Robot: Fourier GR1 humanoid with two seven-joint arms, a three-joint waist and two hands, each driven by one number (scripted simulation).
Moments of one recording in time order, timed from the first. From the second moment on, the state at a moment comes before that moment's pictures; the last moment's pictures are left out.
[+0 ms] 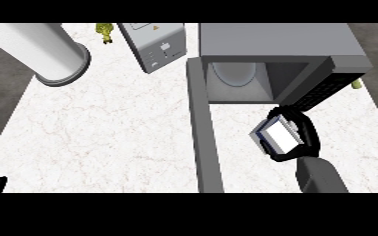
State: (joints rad) left arm 0.71 0.01 0.12 -2.25 0.21 -0.25 -0.29; right arm -0.28 -0.13 -0.14 -0.80 -0.11 0.35 -0.75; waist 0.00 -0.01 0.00
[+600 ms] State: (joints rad) left arm 0.75 0.02 0.18 -2.23 0.26 -0.32 -0.32; right arm 0.07 -0.02 0.08 -1.48 -0.15 0.20 -0.41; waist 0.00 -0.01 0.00
